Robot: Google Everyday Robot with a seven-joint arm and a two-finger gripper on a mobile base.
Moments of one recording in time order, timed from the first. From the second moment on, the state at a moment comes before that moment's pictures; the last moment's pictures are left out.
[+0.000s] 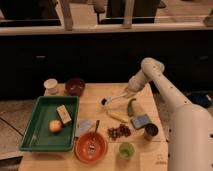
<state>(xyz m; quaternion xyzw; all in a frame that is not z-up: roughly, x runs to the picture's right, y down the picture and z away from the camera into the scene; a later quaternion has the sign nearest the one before) 0.127 0.052 0.899 -0.32 -0.31 -0.09 0.89</state>
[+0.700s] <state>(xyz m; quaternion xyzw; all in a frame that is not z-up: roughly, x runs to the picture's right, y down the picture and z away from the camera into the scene) 0.098 0.058 0.915 -0.34 -0.35 -0.14 0.86</state>
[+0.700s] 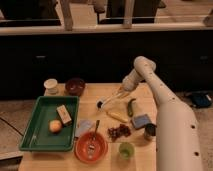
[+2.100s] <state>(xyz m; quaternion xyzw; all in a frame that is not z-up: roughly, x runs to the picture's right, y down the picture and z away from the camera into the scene) 0.081 0.075 0.939 -0.36 -0.37 -0.14 0.85</state>
